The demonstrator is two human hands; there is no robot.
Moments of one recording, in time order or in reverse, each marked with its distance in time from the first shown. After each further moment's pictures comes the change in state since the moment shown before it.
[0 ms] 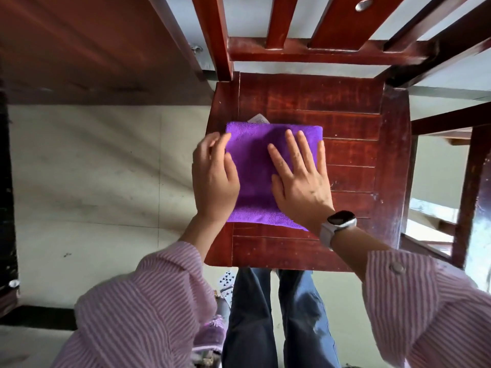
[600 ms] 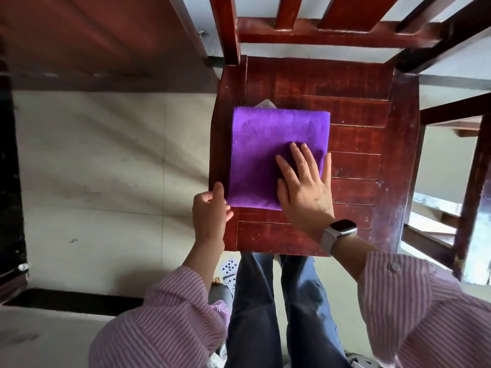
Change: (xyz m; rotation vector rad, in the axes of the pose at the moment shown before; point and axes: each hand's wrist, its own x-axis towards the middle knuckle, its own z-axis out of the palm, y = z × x) left_hand -0.060 0.003 -0.030 -0.562 -0.154 -1.164; right_hand -0.034 -0.014 0.004 0.110 -0.074 0.095
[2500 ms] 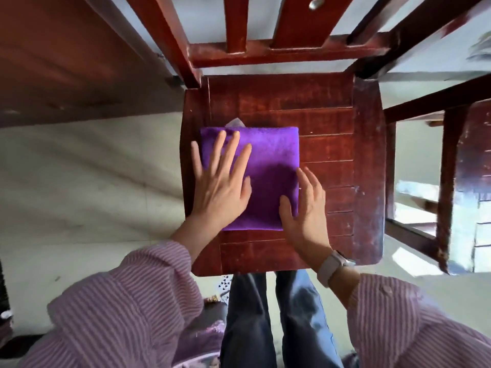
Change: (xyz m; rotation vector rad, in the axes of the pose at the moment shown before) left_hand 0.035 0.043 0.058 1.306 -0.077 1.401; right_hand -0.022 0.021 0.002 0.564 0.189 0.376
